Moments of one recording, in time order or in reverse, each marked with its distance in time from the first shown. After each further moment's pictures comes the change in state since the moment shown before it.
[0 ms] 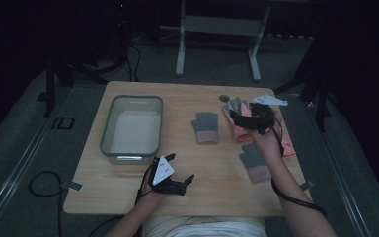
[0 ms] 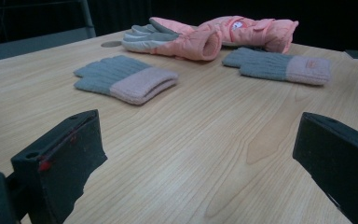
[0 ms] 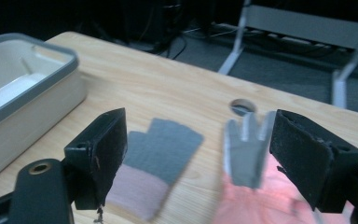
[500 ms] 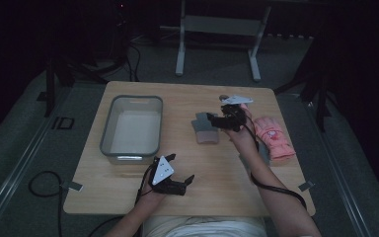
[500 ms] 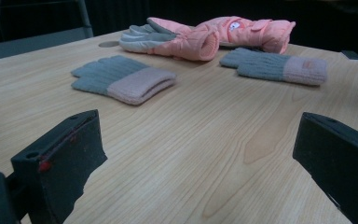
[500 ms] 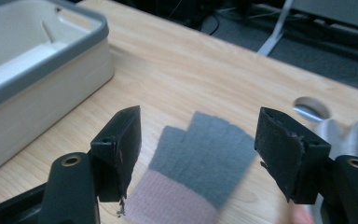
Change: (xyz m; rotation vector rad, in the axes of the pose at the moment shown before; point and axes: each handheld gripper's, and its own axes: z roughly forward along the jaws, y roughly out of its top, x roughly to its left) left arm 0.000 0.000 0.000 0.000 -0.009 0.001; right arm 0.034 -0.010 0.074 0.087 0.112 -0.072
